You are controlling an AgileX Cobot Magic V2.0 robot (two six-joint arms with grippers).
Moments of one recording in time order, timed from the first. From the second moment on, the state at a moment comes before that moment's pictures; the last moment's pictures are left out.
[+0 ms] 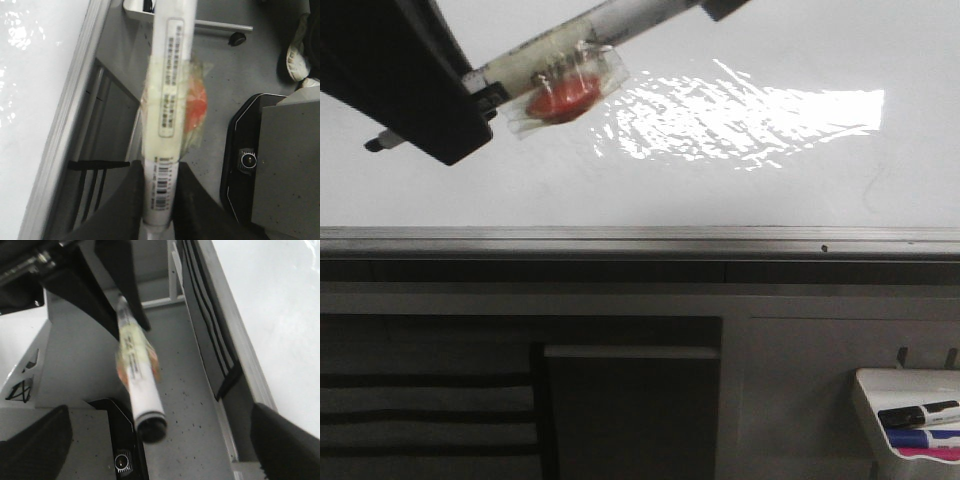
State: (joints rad) left arm -0.77 1.22 -1.05 -0.29 0.91 0.79; right arm 0.43 1.26 -1.14 0.73 1.02 -1.11
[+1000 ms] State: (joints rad) left arm -0.77 1.22 -1.05 -0.29 0.85 0.83; right arm 0.50 1.32 -1.15 0.79 0.95 -1.34
